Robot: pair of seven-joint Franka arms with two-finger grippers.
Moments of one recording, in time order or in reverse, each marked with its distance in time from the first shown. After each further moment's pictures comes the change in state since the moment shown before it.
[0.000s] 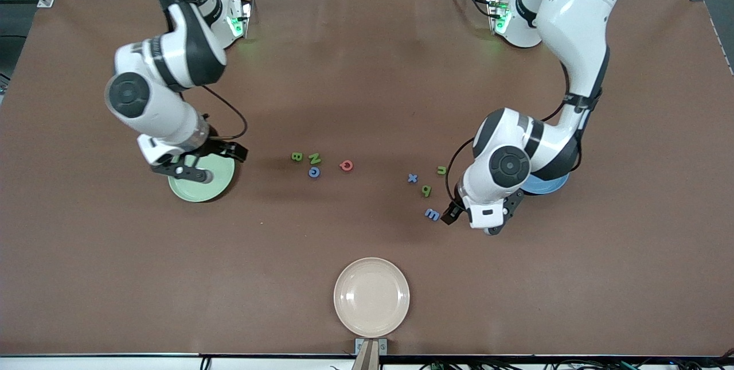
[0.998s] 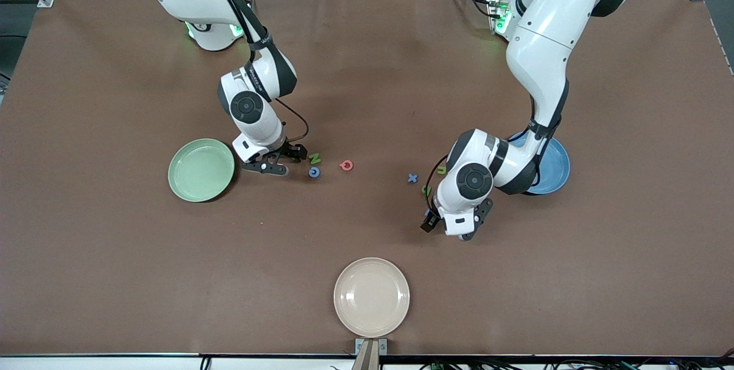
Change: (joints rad) left arm -0.048 0.172 0.005 0.083 0.000 0.109 -0.065; right arm 0.213 0.276 -0.001 -0.124 0.000 0.400 0.165
